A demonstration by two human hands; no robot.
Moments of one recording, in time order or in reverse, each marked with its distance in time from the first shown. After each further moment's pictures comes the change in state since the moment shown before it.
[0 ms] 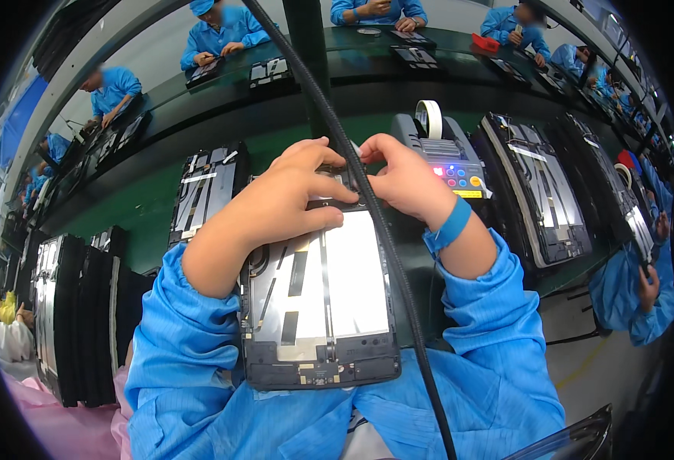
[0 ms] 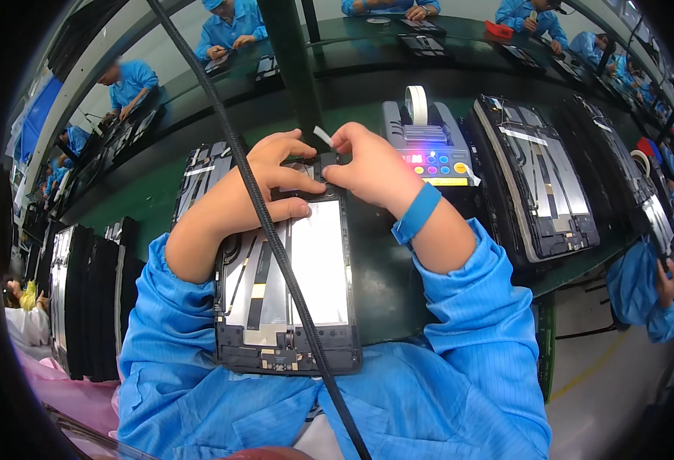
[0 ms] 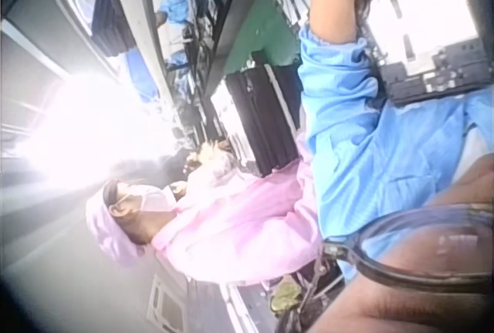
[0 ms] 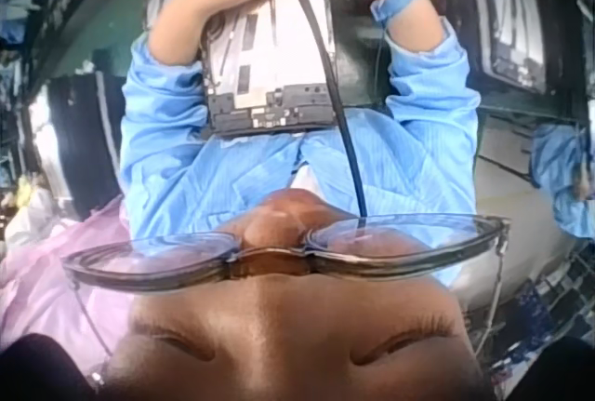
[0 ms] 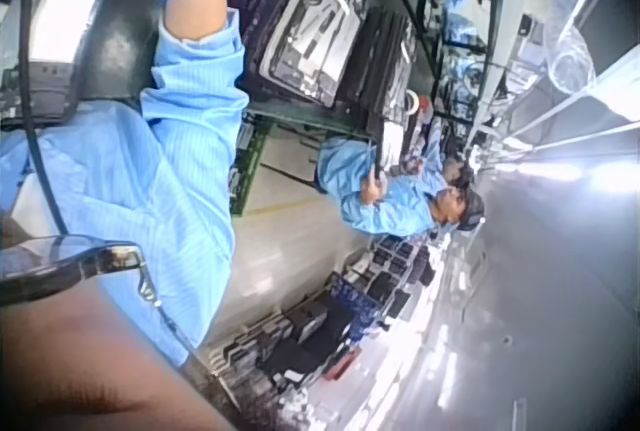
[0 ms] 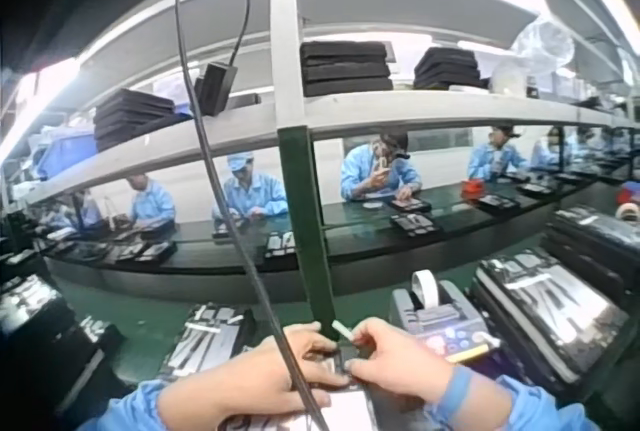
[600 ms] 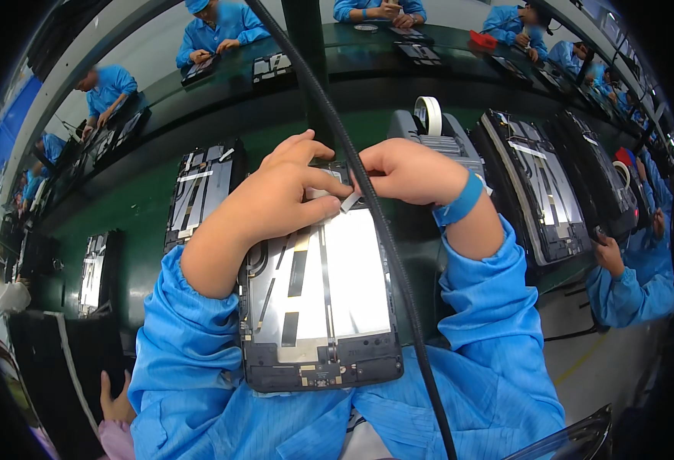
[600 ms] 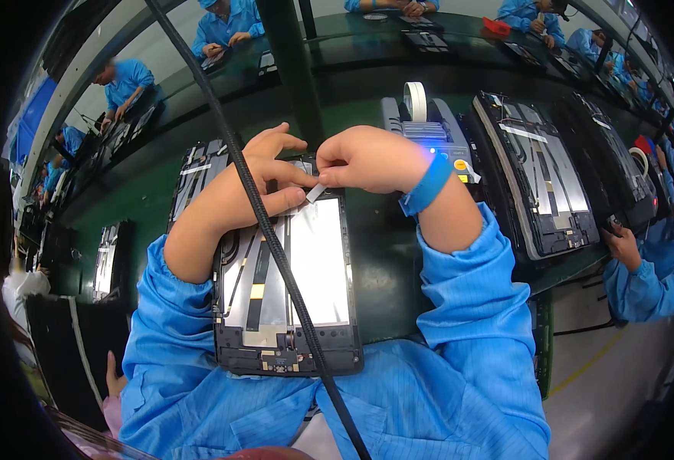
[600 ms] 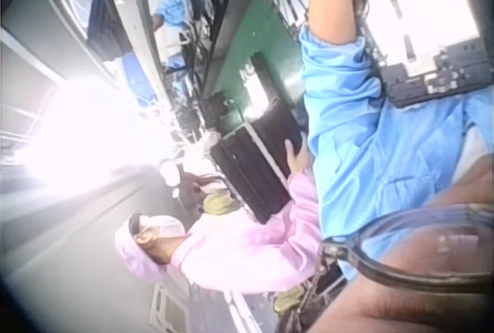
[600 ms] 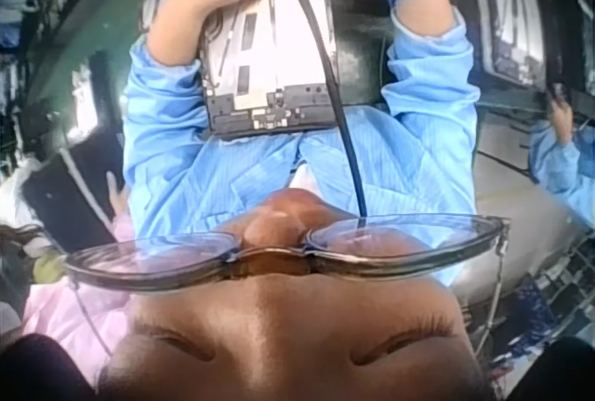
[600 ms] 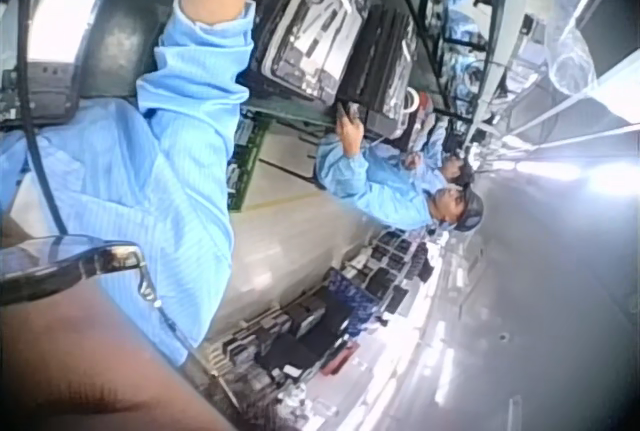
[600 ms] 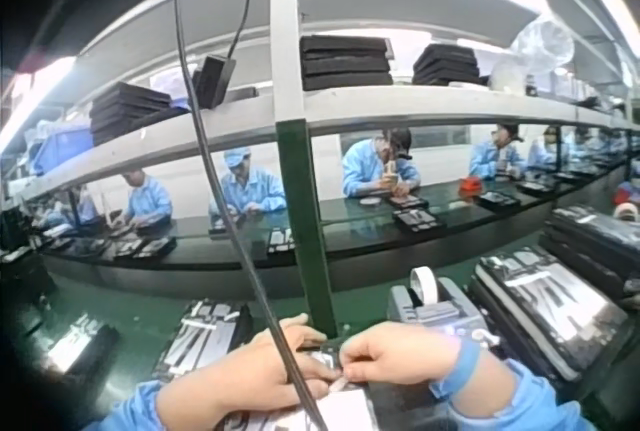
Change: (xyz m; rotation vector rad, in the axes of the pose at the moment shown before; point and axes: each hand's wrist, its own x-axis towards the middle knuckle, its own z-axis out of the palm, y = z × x) left_hand 0.000 -0.006 0.003 -0.001 0.034 -0.084; right_hand 0.010 -0.021 -0.024 -0.243 -0.395 -0.263
